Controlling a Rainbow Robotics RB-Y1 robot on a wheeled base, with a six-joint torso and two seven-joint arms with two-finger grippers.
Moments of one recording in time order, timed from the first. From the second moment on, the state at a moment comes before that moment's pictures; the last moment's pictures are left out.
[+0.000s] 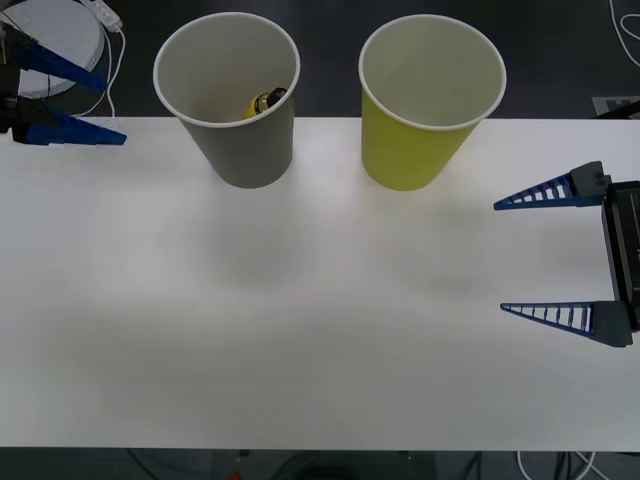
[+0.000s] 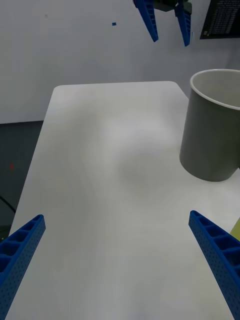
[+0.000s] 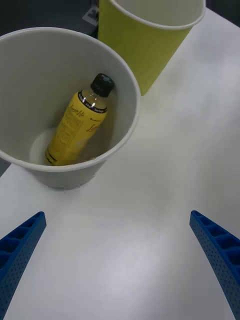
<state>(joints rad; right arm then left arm) 0.06 -1.36 0.08 -1.90 0.65 -1.00 0.26 -0.81 1.40 -0.50 -1.46 -1.00 -1.15 0.59</state>
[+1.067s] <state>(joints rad) 0.06 -1.36 0.08 -1.90 0.65 -1.00 0.26 0.21 1.18 0.29 -2.16 -1.21 -1.01 0.47</state>
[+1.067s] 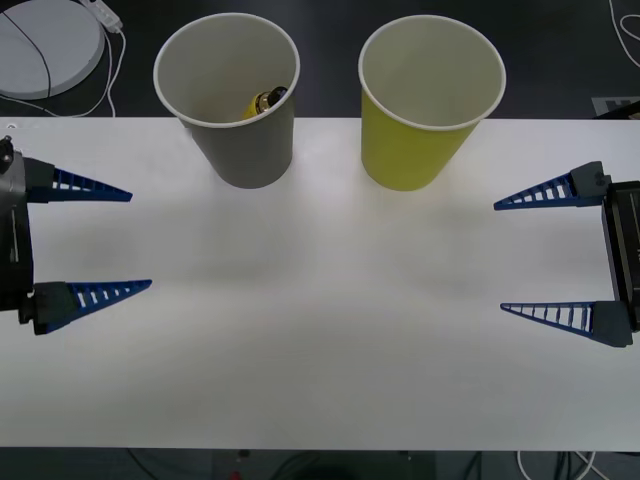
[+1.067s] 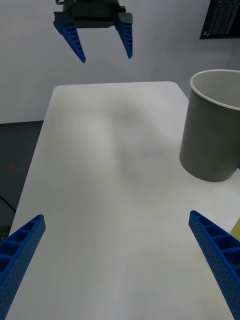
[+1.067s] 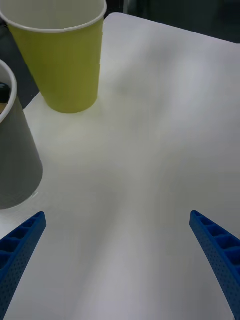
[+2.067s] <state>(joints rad) 0.06 -1.36 0.08 -1.90 0.65 -1.00 0.26 0.38 1.18 0.39 -2.19 -1.11 -1.14 0.25</state>
